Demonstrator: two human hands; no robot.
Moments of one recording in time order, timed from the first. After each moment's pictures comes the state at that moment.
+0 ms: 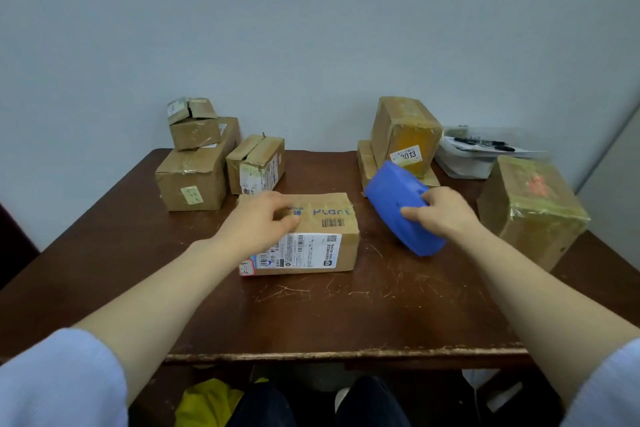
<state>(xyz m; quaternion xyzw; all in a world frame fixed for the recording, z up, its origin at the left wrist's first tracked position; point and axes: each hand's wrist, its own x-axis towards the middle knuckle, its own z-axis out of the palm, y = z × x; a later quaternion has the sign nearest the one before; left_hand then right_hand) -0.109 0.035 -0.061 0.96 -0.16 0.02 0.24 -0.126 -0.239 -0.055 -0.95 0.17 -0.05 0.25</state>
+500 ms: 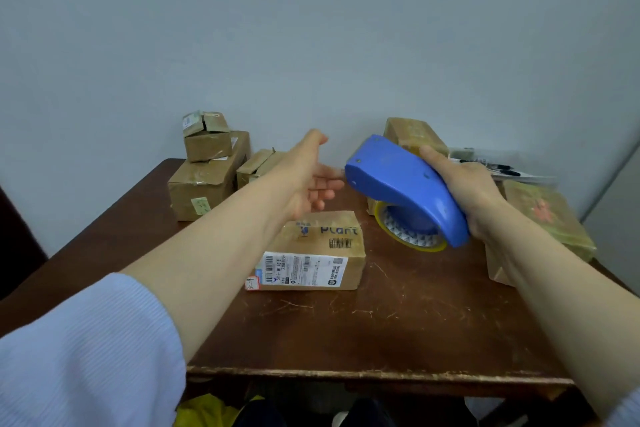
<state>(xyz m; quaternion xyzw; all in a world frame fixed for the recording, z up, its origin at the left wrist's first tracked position) -0.104 -0.019 0.027 0.70 0.08 -0.19 0.69 -0.138 -0.223 0.014 -0.76 0.15 -0.12 0.61</state>
